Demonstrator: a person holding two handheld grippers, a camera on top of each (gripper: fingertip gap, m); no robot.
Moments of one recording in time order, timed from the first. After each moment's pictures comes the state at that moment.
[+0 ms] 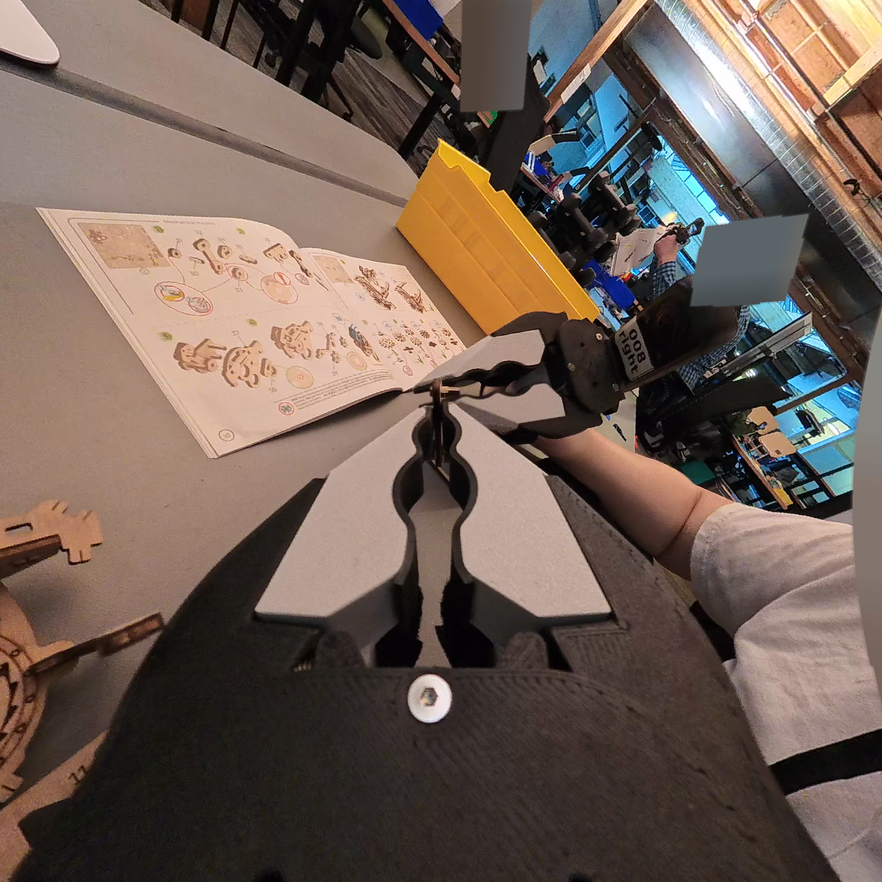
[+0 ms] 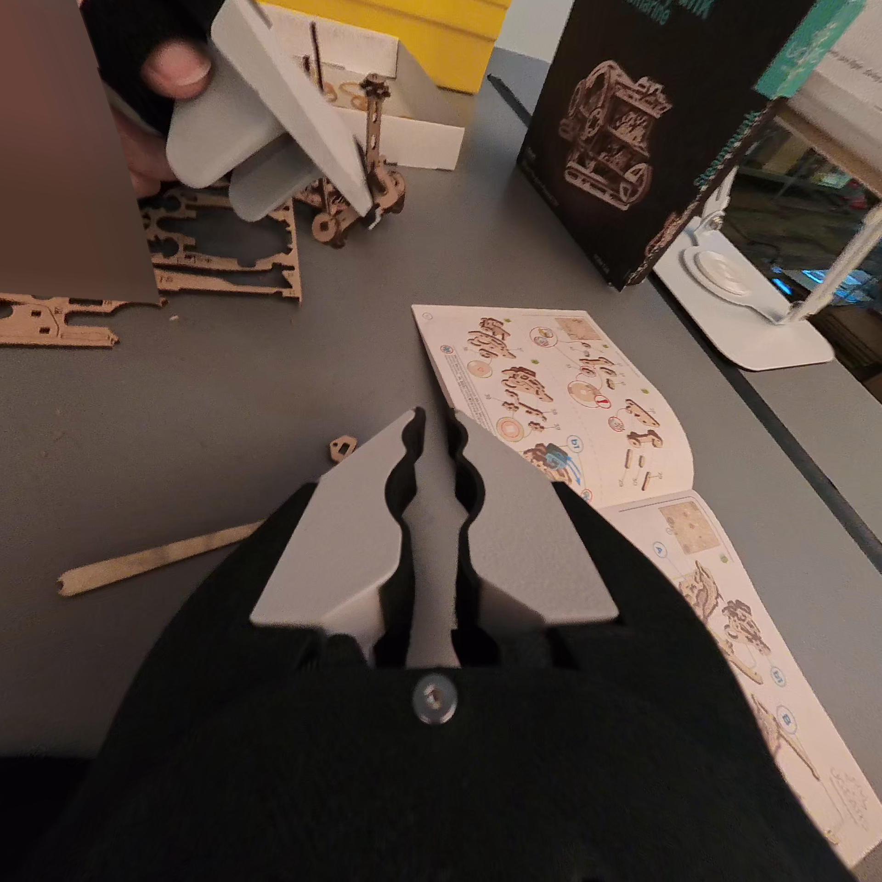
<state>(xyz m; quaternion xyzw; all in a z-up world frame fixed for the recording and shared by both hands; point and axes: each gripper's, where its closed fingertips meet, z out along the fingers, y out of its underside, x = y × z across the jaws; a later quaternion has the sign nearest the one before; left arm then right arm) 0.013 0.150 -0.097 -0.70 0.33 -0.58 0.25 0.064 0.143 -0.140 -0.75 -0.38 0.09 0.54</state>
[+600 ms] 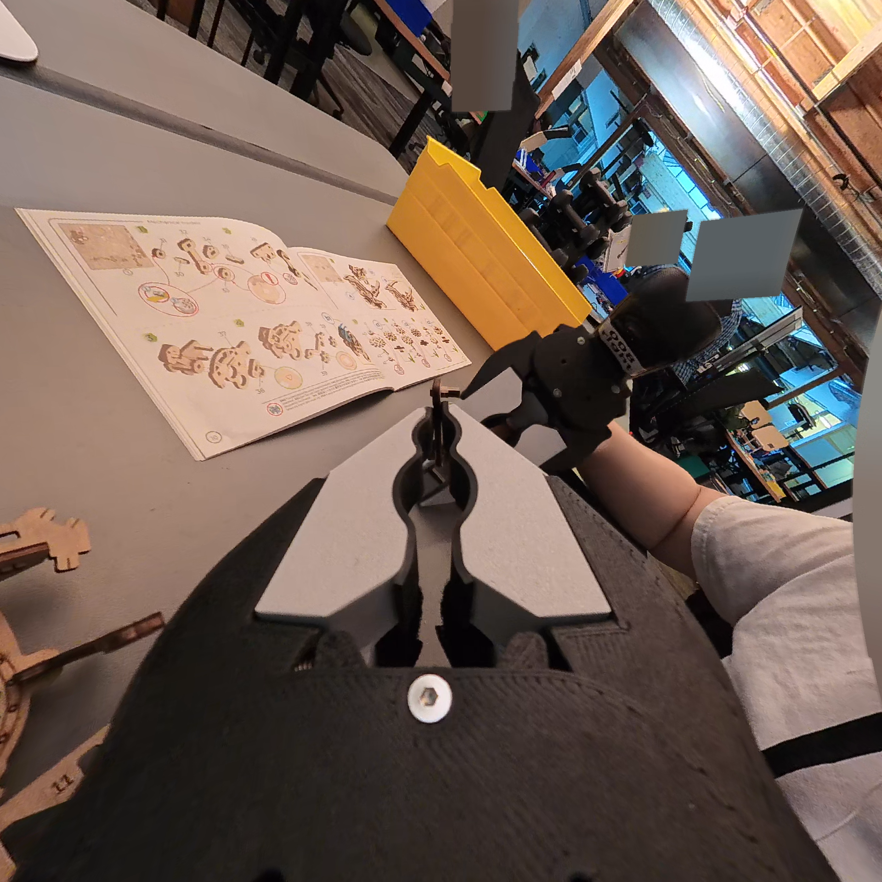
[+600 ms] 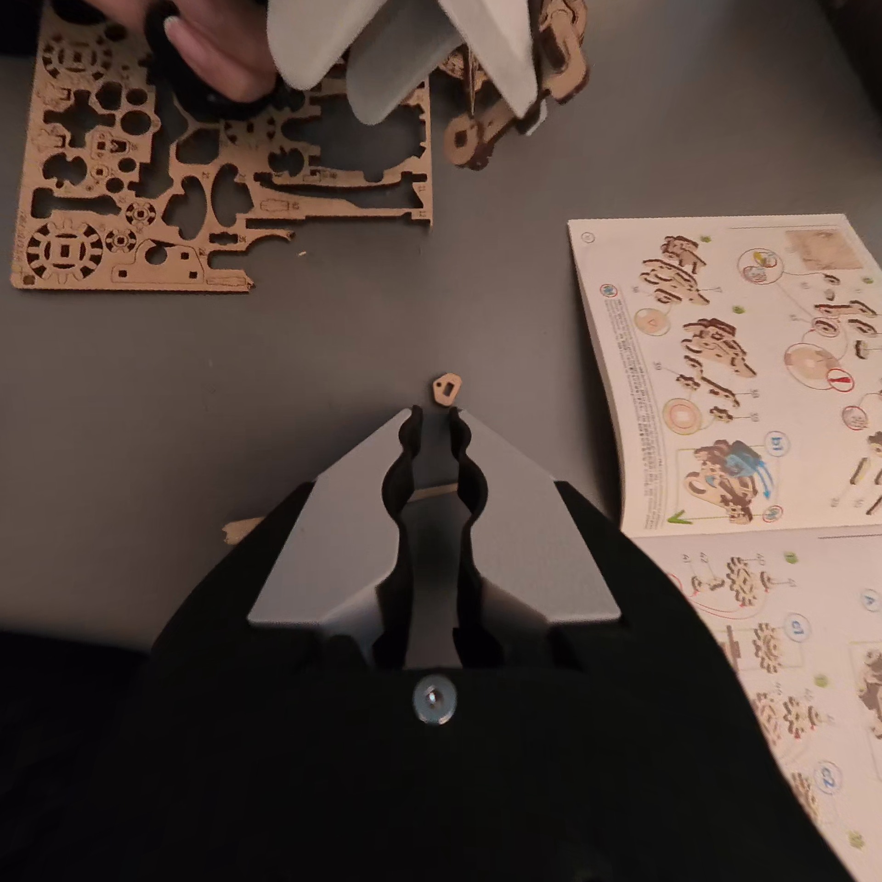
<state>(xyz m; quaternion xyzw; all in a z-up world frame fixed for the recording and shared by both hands) 0.013 0.146 -0.094 -0.69 0.33 -0.59 0.25 0.030 0.107 -0.177 -0.81 -0.44 0.17 0.36</state>
